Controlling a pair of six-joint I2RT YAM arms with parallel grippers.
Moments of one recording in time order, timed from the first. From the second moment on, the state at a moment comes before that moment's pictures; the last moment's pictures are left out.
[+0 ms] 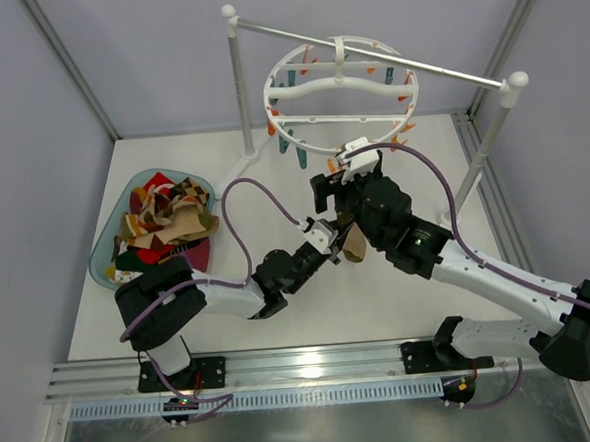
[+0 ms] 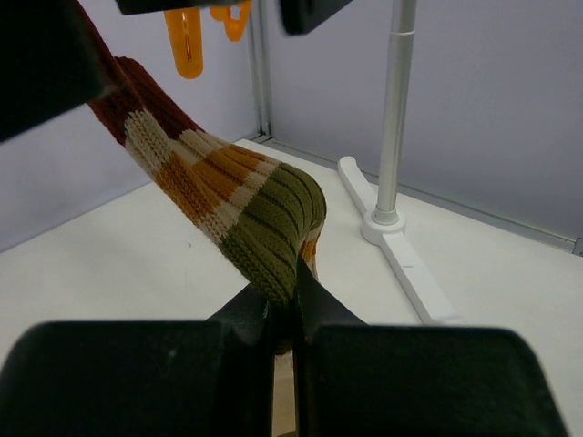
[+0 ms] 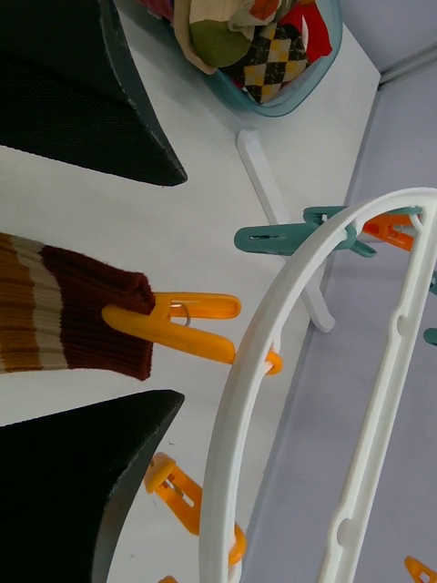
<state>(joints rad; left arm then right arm) -1.10 1.69 0.68 1.30 -0.22 0.11 0.87 1.11 0.98 0.07 0.51 0.00</state>
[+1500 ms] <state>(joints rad) -1.17 1.69 0.70 1.26 -0.26 0.22 0.92 1.27 1.08 0.10 0.90 -0.06</state>
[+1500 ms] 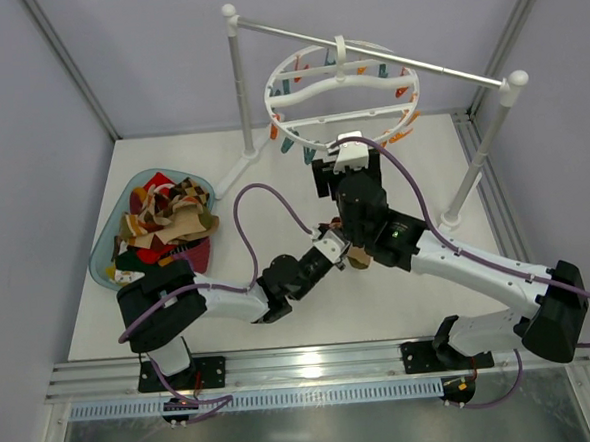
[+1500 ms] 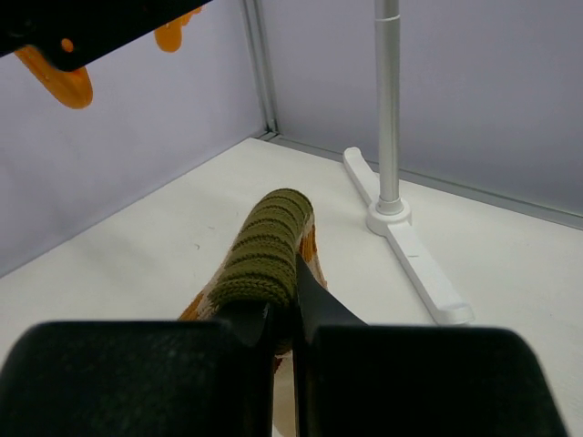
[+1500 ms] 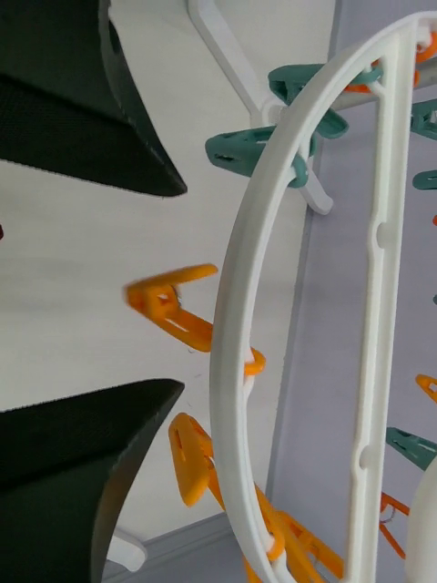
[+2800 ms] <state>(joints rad) -0.18 0.93 0.46 0.62 -0.63 -0.32 0.92 1.06 0.95 0.15 0.82 -0.07</state>
